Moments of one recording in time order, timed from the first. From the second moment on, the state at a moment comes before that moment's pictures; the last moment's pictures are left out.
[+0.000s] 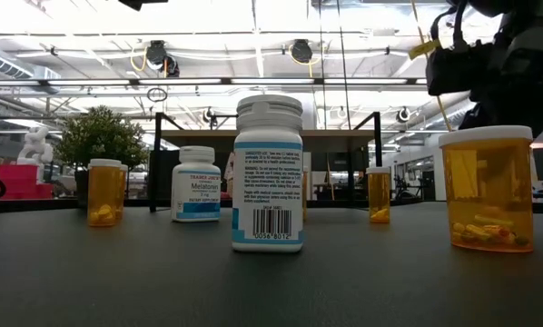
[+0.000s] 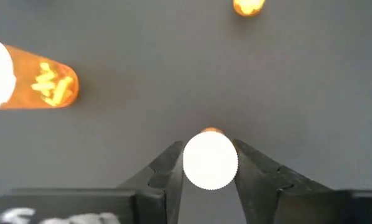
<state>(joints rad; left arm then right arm) 0.01 0.79 0.89 -0.44 -0.05 0.35 0.36 1.26 0.66 -0.59 0.07 0.74</state>
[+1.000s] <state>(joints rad) 0.01 0.79 0.89 -0.41 -0.05 0.41 -0.16 1.26 1.32 -0.80 0.08 0.13</state>
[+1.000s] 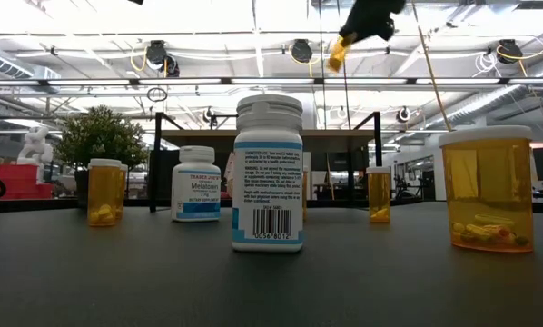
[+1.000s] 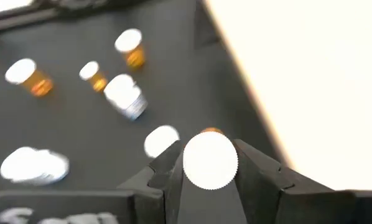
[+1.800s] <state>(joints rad) 0.01 0.79 0.89 -0.41 -0.05 0.38 -0.68 1.61 1.86 -0.92 -0.11 -0.13</state>
